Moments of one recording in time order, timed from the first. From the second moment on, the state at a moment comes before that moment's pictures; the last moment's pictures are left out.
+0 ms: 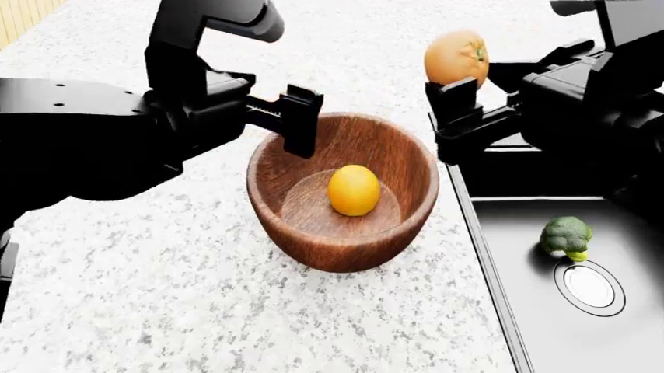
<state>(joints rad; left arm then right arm) -1.40 -0.55 0.62 0.06 -1.53 -1.04 -0.51 1.37 0.74 -0.36 -0.29 1.72 1.25 0.71</state>
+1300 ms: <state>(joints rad) -0.97 -1.04 0.30 0.64 -1.77 -0.85 -0.80 1.68 0.27 -0.98 0.57 1.15 1.24 -0.27</state>
